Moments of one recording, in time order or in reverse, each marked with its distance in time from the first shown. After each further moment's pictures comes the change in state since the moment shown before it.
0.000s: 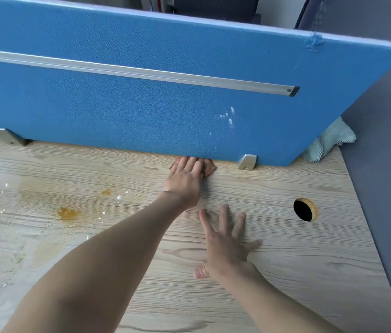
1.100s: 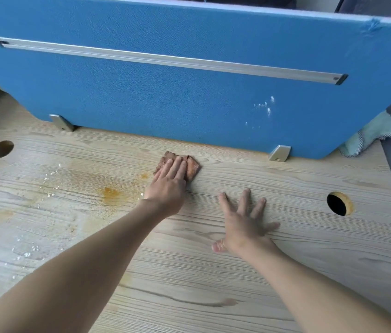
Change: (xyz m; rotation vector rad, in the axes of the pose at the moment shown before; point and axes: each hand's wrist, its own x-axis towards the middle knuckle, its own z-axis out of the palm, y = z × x) left_hand -0.088 -0.088 -0.025 0.040 -0.093 -0.160; right_hand 0.002 -0.028 -0.010 0.006 0.032 -0.017
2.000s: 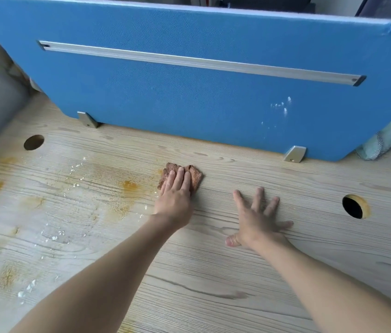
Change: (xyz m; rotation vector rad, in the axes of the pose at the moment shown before) left_hand -0.050 0.002 0.008 -0.067 0.020 -0.144; right_hand -0.002 0.005 0.004 0.037 0.056 -0.024
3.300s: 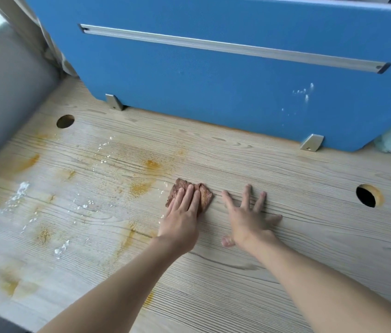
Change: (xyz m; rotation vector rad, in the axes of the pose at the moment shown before) left_hand -0.103 -0.015 0.018 0.013 -0.083 0.021; right_hand -0.039 -0.039 0.031 -0.168 -0.051 -0.138
